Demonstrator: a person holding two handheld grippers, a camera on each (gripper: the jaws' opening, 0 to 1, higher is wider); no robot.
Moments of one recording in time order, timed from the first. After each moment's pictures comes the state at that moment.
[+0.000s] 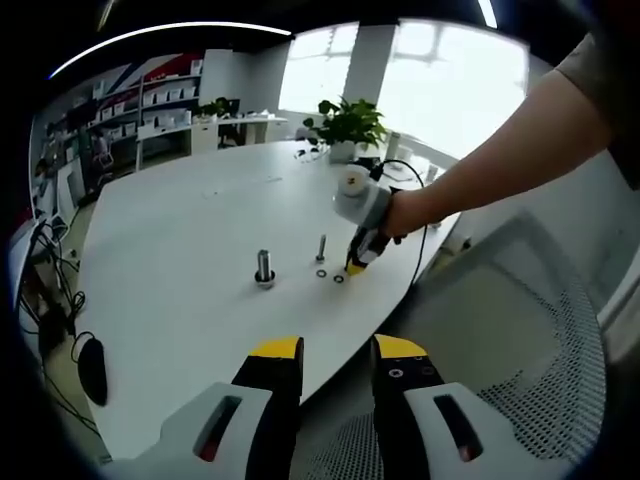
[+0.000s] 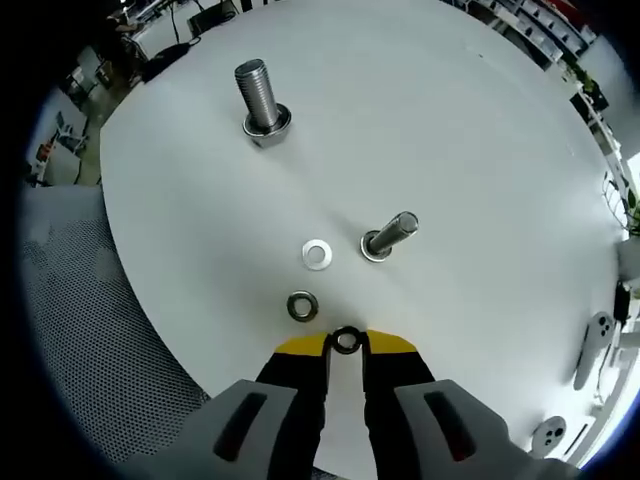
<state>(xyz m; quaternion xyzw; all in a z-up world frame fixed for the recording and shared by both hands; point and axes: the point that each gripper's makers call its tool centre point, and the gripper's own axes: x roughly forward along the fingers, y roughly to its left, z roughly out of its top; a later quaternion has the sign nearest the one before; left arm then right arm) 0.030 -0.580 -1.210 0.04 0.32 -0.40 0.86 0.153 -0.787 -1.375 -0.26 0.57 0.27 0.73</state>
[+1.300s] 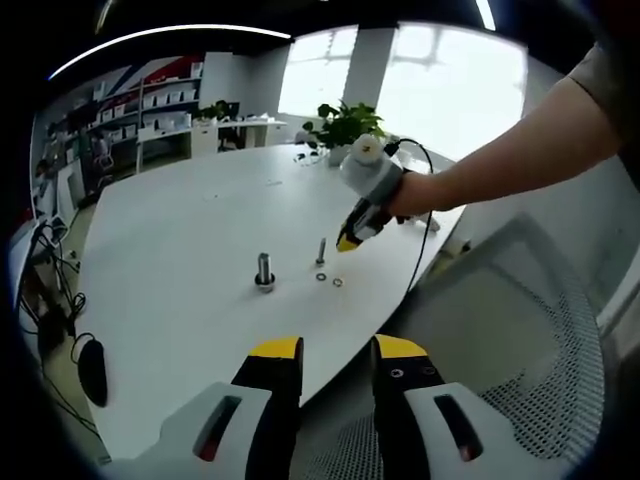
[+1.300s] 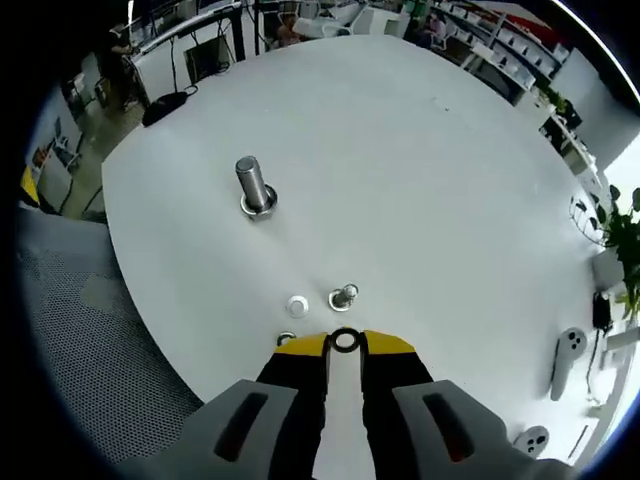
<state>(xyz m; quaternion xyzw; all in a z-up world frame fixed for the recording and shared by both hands) 0.030 -0.578 -1.208 0.04 0.31 -0.40 0.86 0.191 -0.776 -1.312 -0.25 0.49 0.26 0.80</state>
